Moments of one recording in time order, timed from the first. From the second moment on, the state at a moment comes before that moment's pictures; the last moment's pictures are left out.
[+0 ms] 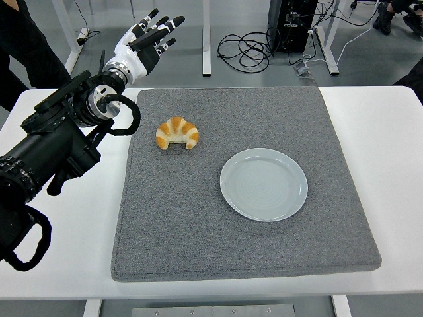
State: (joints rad) left arm -1.20 0.00 -0.67 -0.39 -0.04 -0.07 -0.11; right arm -0.15 0.00 -0.12 0.12 -0.15 -0.11 0.33
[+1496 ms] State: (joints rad) left arm -1.22 0.00 -0.64 -0.40 -0.04 -0.05 -0.16; right arm -0.15 0.00 -0.12 0.12 -0.16 -0.11 0.33
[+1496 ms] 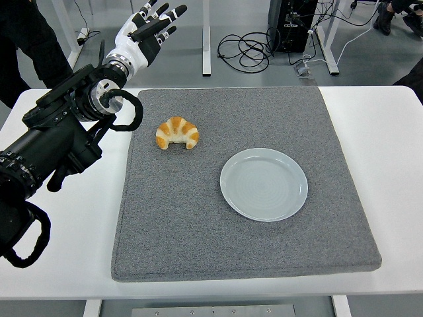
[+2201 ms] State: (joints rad) left arm -1.21 0.14 -0.40 -0.77 0.43 0.10 -0.18; right arm -0.15 0.00 -0.12 0.12 -0.16 -0.11 0.33
